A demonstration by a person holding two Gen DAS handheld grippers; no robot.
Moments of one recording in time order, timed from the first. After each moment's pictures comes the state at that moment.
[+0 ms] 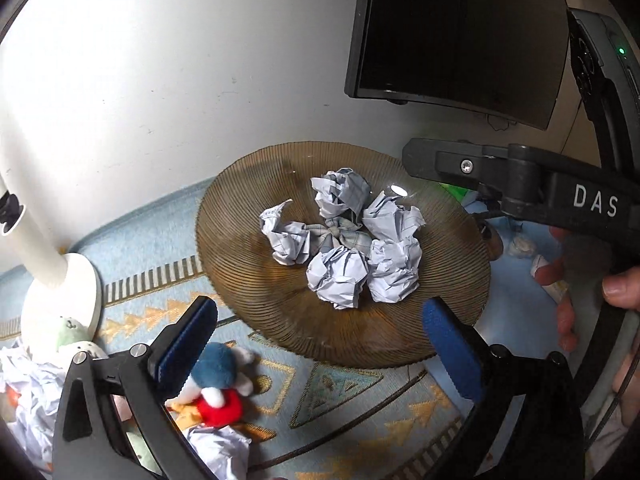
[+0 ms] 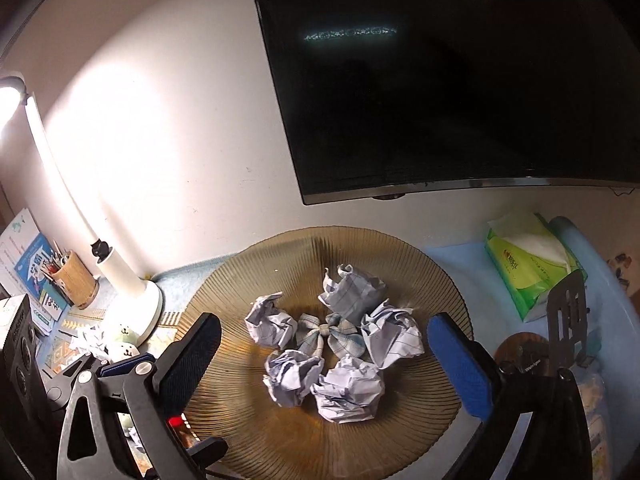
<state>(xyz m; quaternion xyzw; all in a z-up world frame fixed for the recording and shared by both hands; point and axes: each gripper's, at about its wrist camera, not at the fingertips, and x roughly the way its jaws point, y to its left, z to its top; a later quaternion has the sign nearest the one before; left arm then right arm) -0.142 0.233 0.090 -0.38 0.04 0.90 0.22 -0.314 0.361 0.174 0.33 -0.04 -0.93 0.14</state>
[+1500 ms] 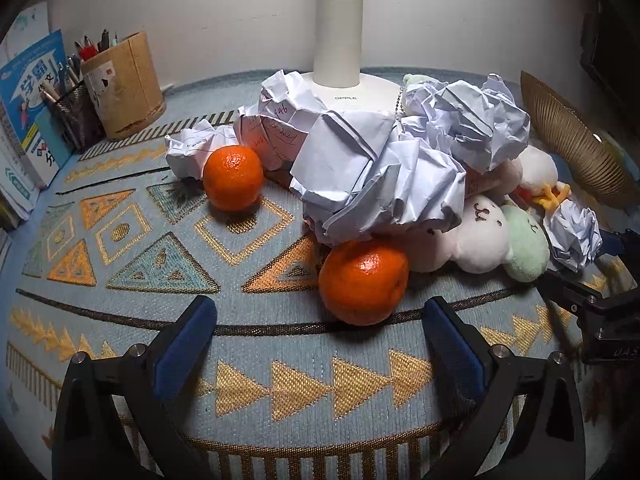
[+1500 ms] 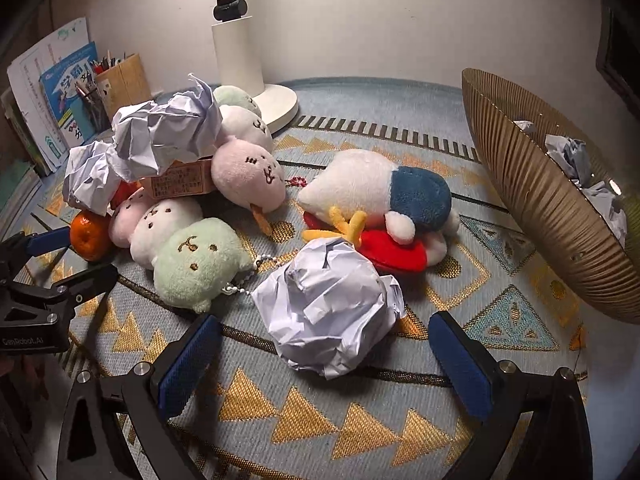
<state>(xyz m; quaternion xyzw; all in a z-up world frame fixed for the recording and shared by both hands) -0.083 -0.034 0.000 -0.45 0.00 0.89 0.00 -0.213 0.161 0.029 0.44 0.11 -0.87 0.21</state>
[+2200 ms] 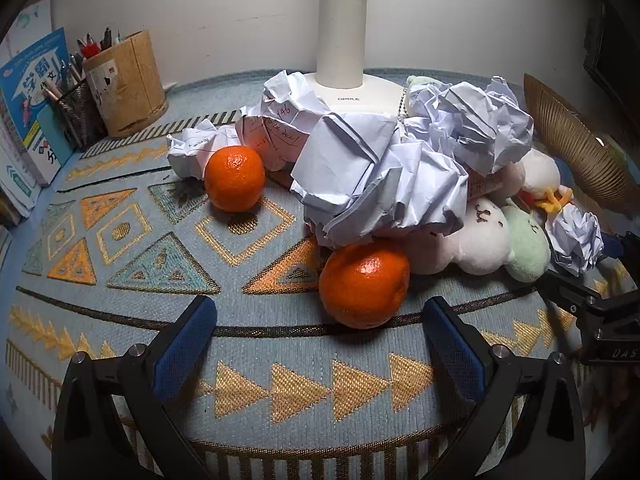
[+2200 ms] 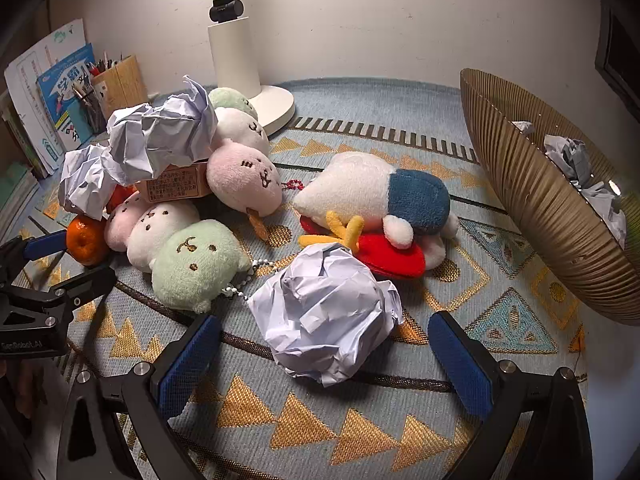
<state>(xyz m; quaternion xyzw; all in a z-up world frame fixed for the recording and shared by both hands) -0.084 -0.035 -0.001 -0.45 -0.01 0.89 -0.01 -0.209 0.160 0.027 0.44 0.10 -0.87 0.20</state>
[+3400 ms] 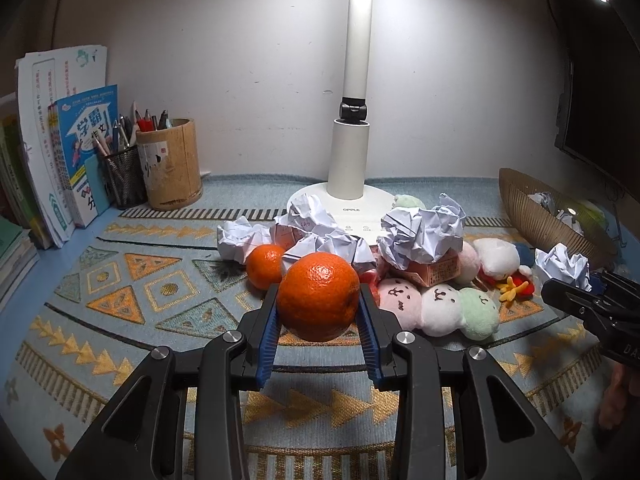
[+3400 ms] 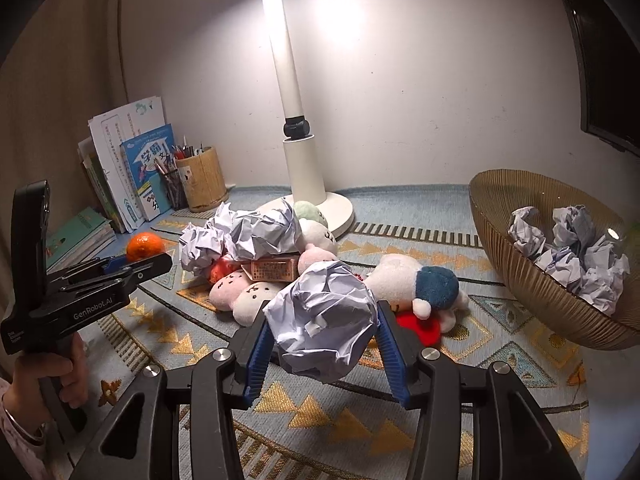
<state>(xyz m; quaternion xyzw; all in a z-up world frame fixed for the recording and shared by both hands) -0.034 -0.040 0.044 -0.28 -0.03 0.96 -0.03 -0.152 0.186 0.071 0.28 0.03 -0.91 0.31</state>
